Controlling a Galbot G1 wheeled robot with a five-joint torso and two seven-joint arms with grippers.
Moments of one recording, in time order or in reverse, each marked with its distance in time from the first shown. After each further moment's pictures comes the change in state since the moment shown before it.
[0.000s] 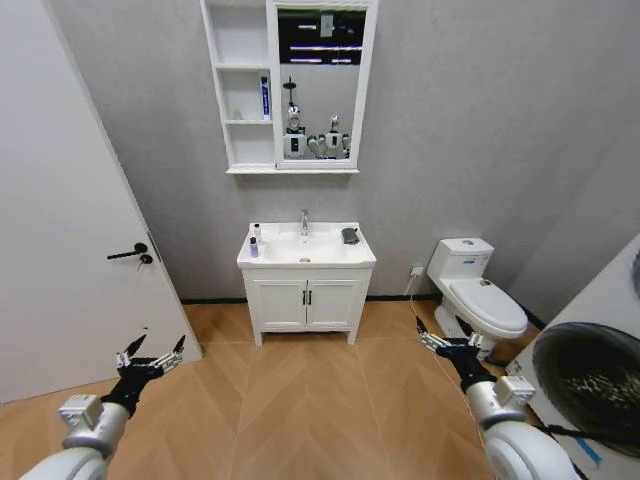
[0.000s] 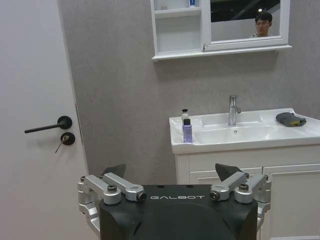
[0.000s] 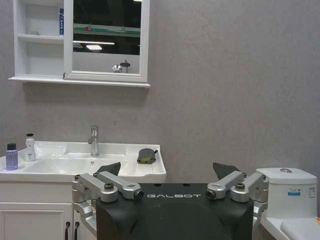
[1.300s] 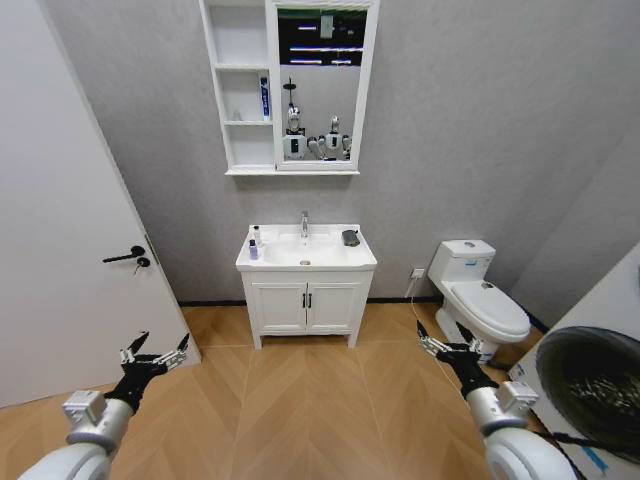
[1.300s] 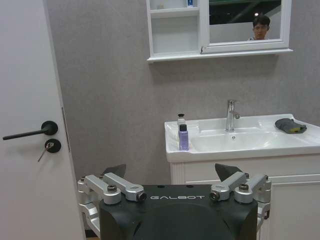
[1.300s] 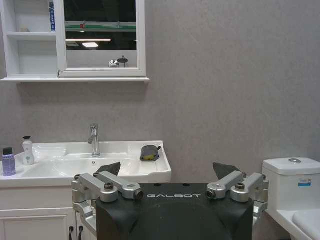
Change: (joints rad) left arm -0.016 0.006 0.013 -0.008 -0.015 0.012 -0.003; right arm -0.029 0.024 0.002 0.016 0.035 -0.002 -0.010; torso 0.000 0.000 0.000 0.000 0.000
